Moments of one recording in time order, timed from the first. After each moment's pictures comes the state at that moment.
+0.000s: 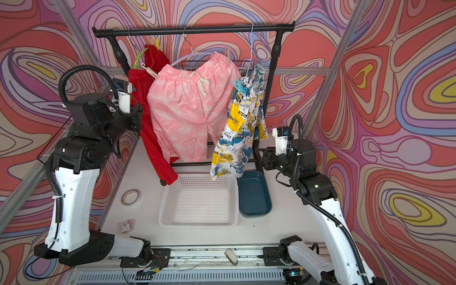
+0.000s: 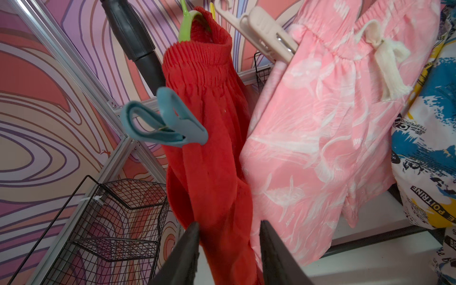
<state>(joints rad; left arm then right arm) -0.21 1.43 2.13 -0.90 -0.20 0.18 0.24 0.99 1.29 -0.66 -0.25 0.22</state>
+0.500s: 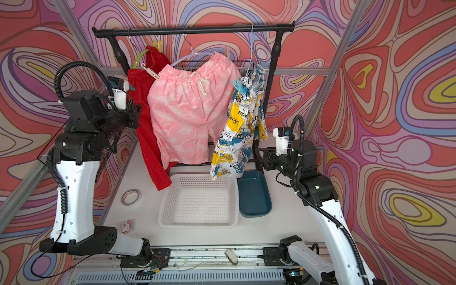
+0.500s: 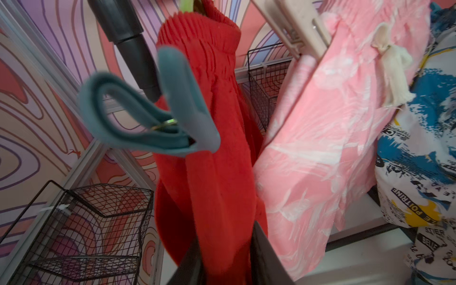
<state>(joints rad) -0.08 1.46 2.14 -0.90 0.04 0.14 0.24 0.98 1.29 -0.66 -0.26 0.24</state>
